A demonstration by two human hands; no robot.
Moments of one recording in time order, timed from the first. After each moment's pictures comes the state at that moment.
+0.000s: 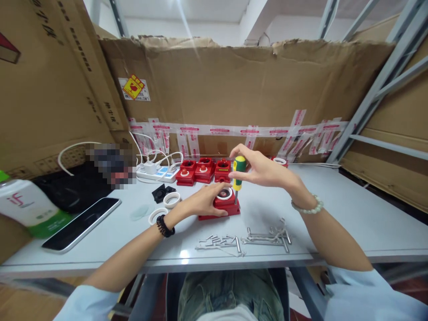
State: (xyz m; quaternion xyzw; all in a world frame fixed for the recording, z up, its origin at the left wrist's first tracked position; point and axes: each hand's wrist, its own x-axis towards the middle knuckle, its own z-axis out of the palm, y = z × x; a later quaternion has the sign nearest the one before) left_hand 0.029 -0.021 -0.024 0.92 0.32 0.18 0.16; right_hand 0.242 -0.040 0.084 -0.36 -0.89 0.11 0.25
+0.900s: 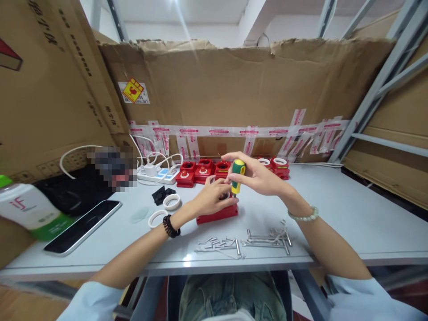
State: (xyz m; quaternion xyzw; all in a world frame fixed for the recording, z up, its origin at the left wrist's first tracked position) left_hand 0.051 -0.022 -0.018 0.92 0.32 0.23 0.05; right_hand 0.239 -0.042 0.062 -0.28 -0.85 0.27 0.35
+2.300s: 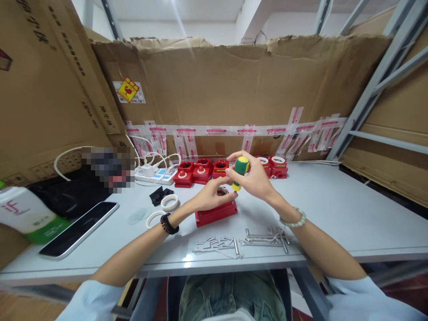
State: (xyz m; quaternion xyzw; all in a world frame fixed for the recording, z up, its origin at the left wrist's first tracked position) left_hand 0.064 -0.020 -0.015 0.80 0.28 0.36 0.38; right_hand 0.224 -0.040 0.040 -0.35 -0.74 0.24 0.52
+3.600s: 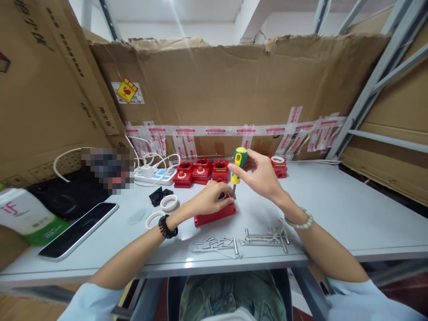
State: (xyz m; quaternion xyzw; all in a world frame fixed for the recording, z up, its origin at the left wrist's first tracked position) left_hand 0.058 -0.026 -0.005 0.91 0.30 0.24 0.13; right_hand 0.236 -0.041 0.044 -0.37 -0.74 0.16 0.53
